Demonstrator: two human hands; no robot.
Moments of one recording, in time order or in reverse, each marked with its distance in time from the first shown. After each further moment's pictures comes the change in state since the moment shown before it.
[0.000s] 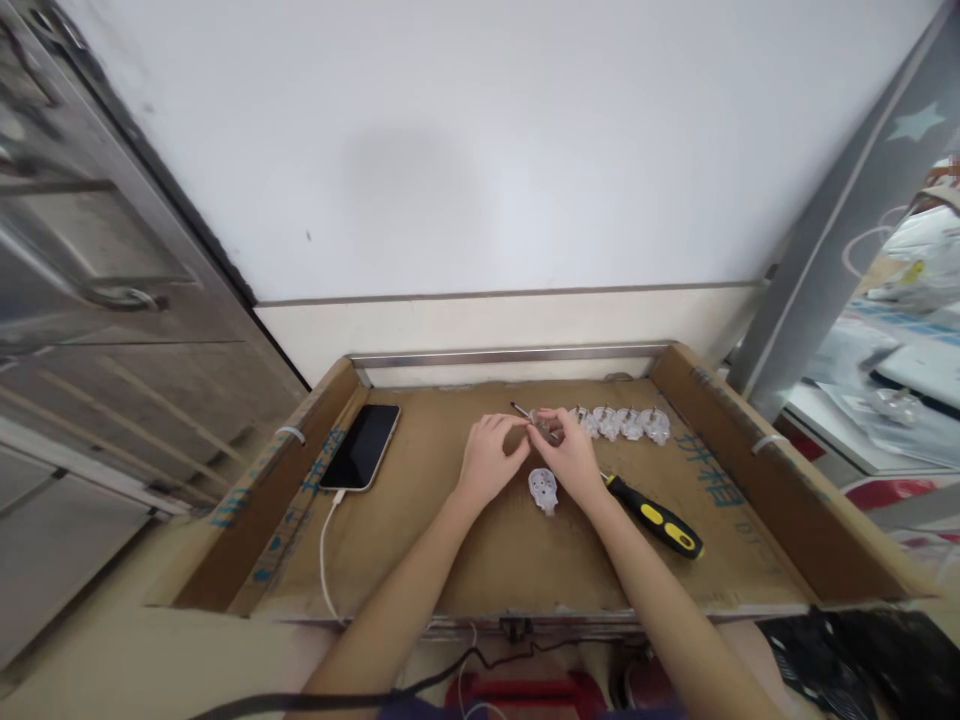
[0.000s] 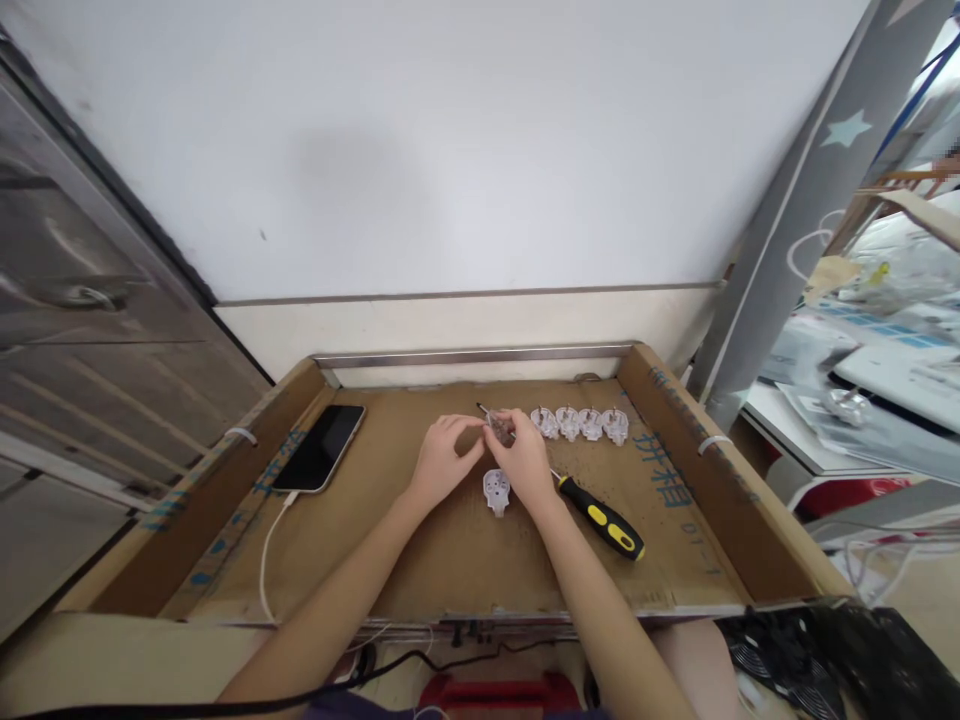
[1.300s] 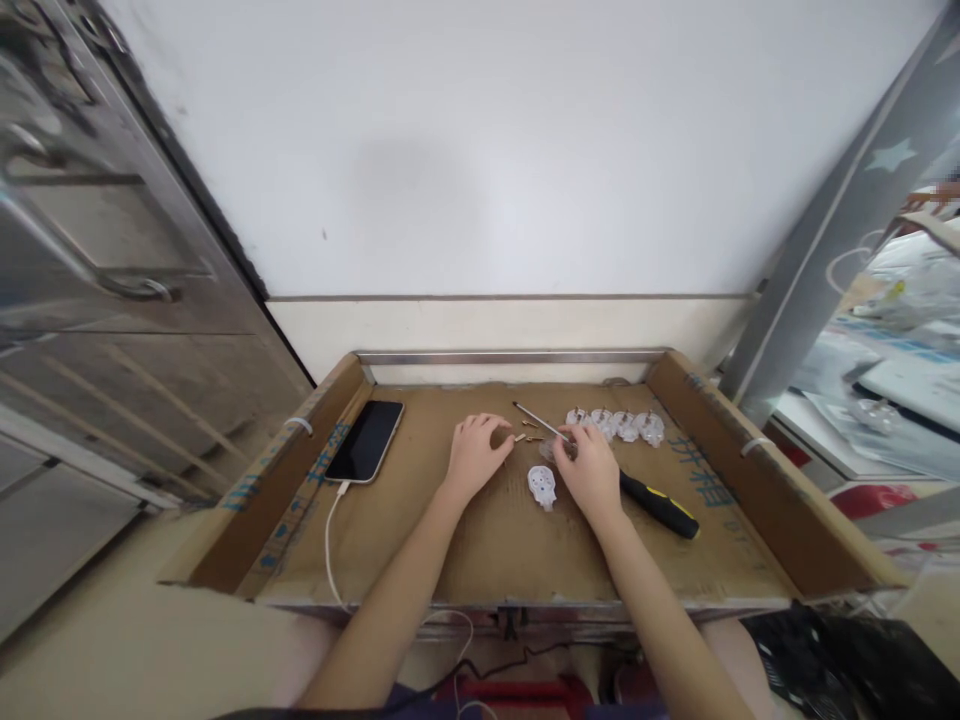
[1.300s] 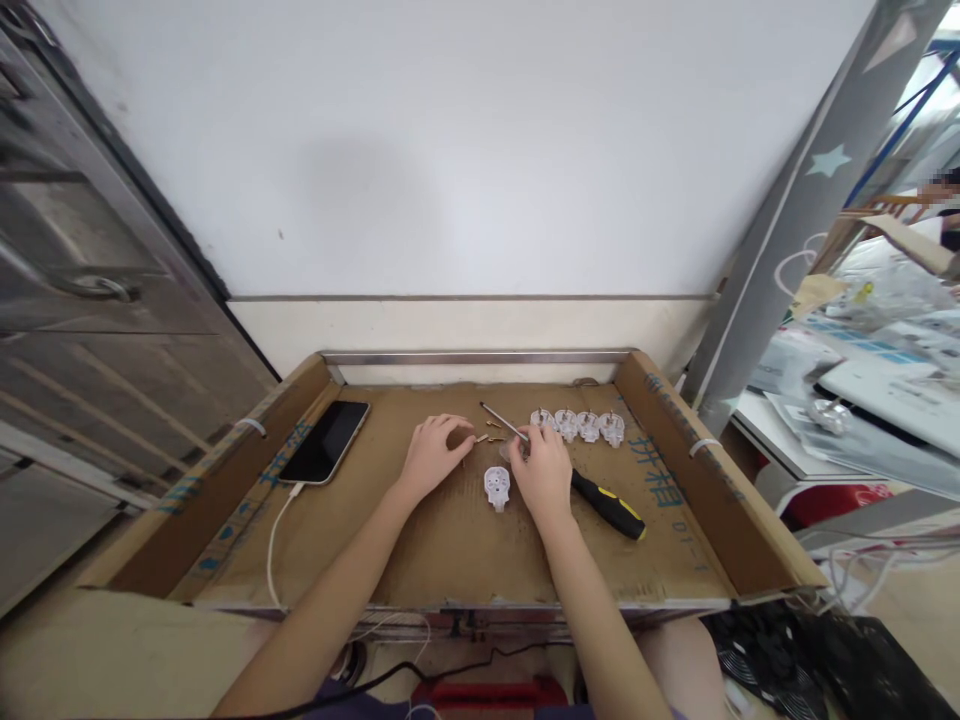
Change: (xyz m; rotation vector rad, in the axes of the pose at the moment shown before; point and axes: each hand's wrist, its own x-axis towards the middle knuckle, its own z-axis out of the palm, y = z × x) left_hand -0.006 -0.015 -0.011 0.133 -0.101 -0.146; right_hand -0.025 0.001 -0.020 -0.535 0.106 0.005
